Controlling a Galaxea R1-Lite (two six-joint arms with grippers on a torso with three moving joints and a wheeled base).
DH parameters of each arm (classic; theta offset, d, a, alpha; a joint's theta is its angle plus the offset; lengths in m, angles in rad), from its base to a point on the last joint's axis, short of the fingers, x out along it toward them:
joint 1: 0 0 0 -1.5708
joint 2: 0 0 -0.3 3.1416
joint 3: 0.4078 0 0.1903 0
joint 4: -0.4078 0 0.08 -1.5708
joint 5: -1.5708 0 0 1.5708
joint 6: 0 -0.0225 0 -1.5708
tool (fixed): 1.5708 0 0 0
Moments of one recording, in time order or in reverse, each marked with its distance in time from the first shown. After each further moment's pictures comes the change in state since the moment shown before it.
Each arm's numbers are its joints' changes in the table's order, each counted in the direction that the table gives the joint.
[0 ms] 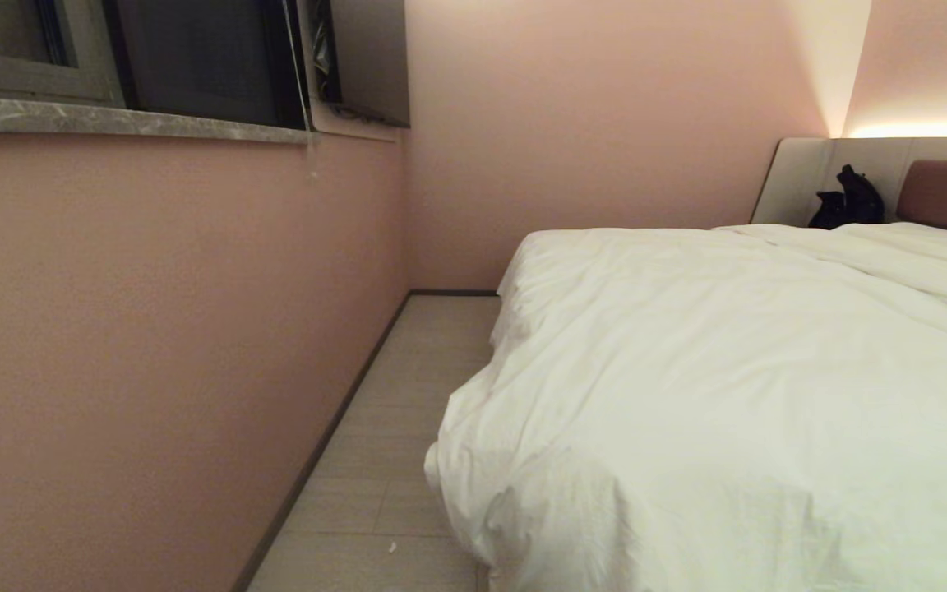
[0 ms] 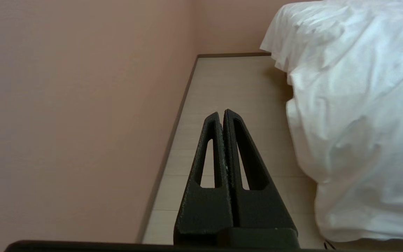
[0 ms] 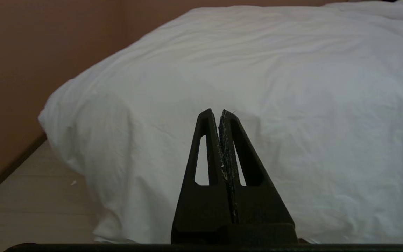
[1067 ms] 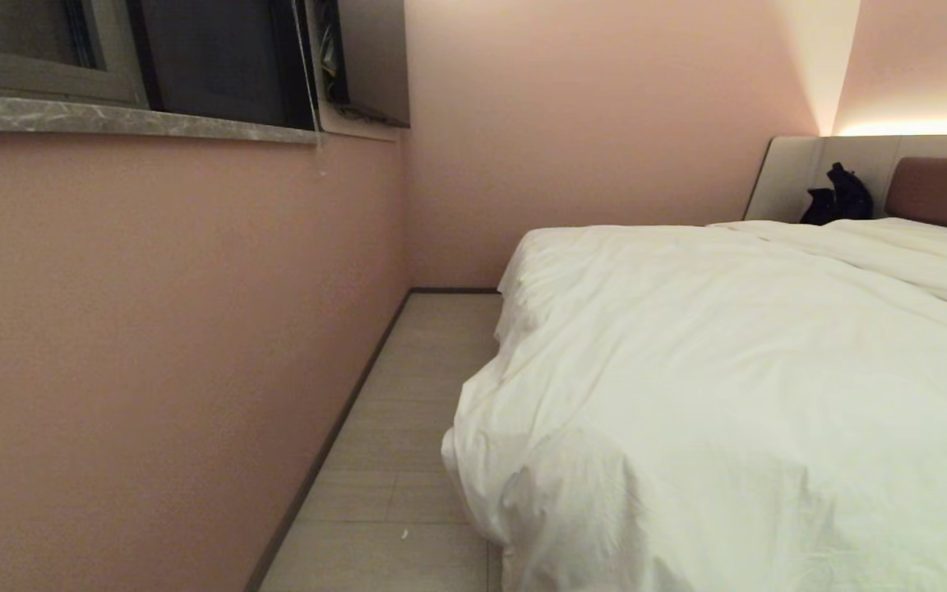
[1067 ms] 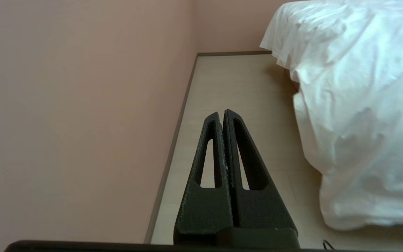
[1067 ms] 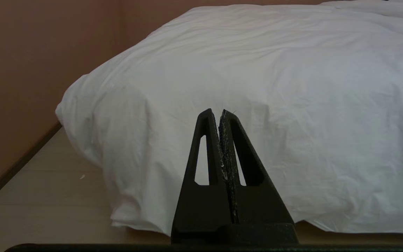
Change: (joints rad) left arm 0.000 0.000 0.000 -0.001 0.000 0.004; right arm 0.000 0.000 0.000 0.000 0.000 0.000
